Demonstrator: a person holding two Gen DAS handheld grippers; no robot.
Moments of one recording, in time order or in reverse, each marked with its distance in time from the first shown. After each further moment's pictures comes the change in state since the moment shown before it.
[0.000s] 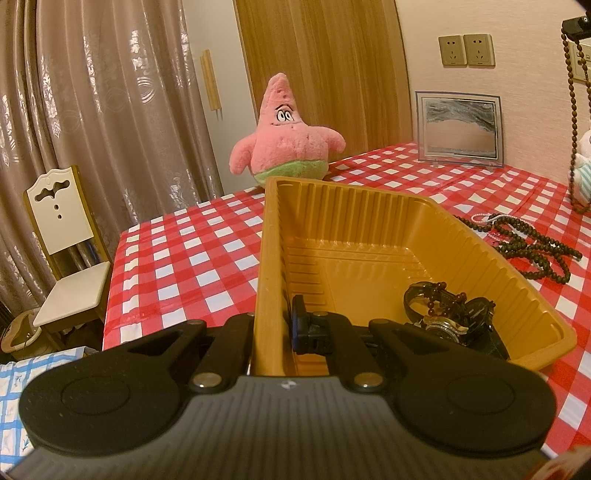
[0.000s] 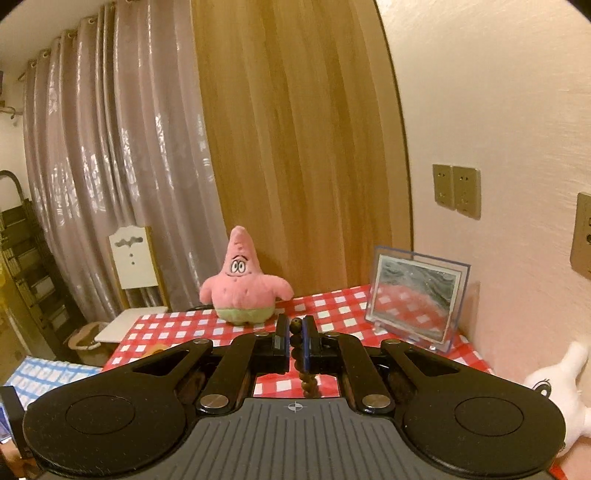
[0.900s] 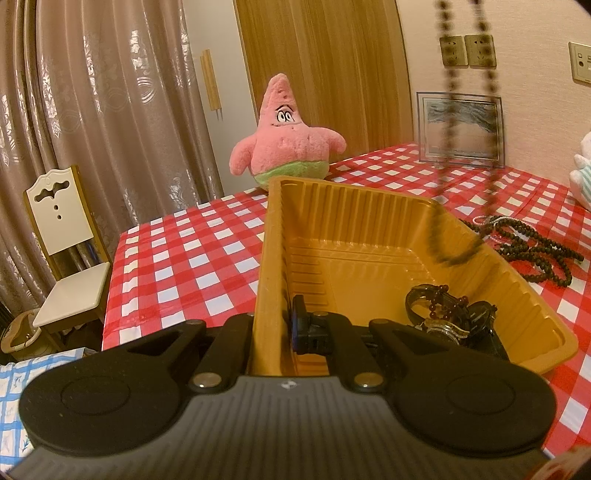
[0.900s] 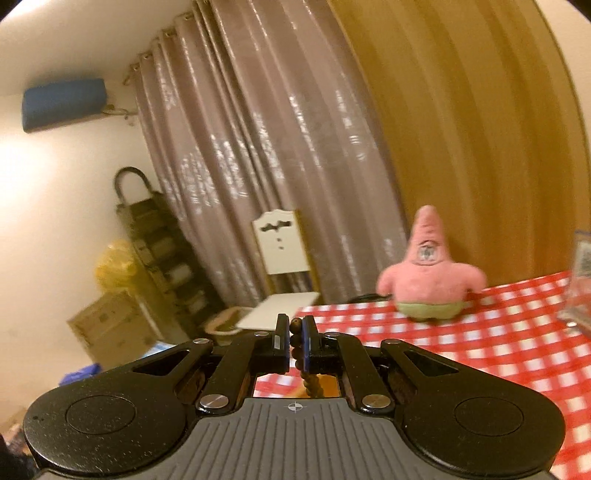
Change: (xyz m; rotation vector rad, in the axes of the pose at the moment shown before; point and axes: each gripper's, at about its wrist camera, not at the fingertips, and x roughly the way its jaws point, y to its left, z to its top) left arm 0.000 0.000 0.001 0.000 0.000 0.000; right arm 0.085 0.130 0.003 0.020 0.075 0.508
